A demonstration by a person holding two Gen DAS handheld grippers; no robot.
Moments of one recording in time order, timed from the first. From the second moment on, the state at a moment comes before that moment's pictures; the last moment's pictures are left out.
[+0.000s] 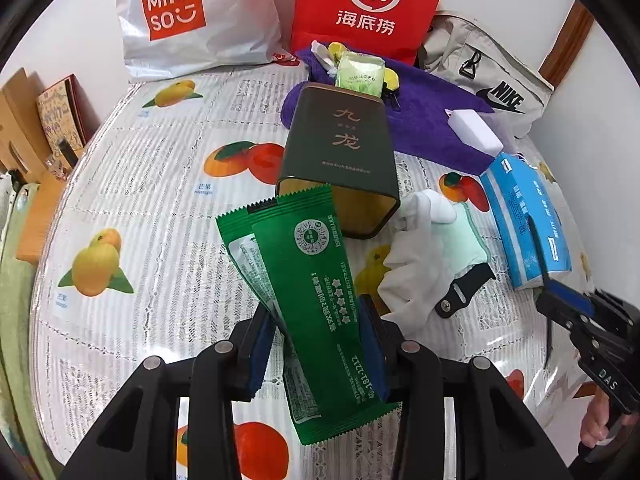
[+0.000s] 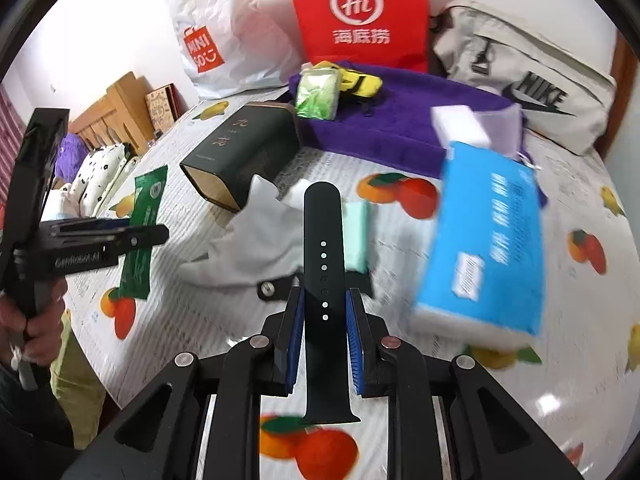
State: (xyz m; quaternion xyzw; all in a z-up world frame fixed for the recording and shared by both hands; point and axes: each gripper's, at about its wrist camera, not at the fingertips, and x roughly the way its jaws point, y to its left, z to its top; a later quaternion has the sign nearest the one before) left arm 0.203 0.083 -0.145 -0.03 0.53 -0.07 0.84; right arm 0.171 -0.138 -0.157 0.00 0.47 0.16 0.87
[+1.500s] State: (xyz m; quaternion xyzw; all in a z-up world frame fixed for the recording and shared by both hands) left arm 0.190 0.080 -0.148 -0.03 0.54 -0.06 0.84; right arm 0.113 -0.206 -0.178 0.05 0.48 0.07 0.87
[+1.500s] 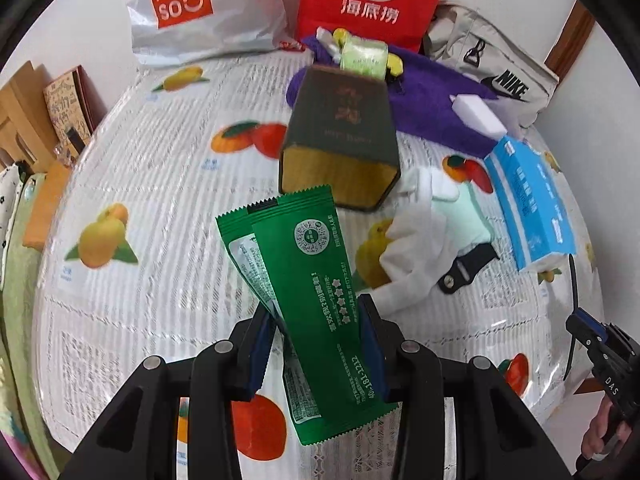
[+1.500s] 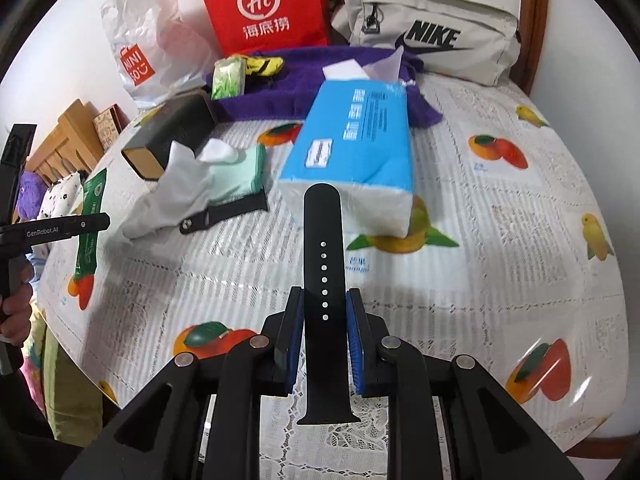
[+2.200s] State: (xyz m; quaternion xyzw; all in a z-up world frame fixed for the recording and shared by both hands) left arm 0.245 0.082 -0.093 -0.02 0.49 -0.05 0.87; right arm 0.177 -0.202 -0.114 0.03 0.43 0.07 0.90
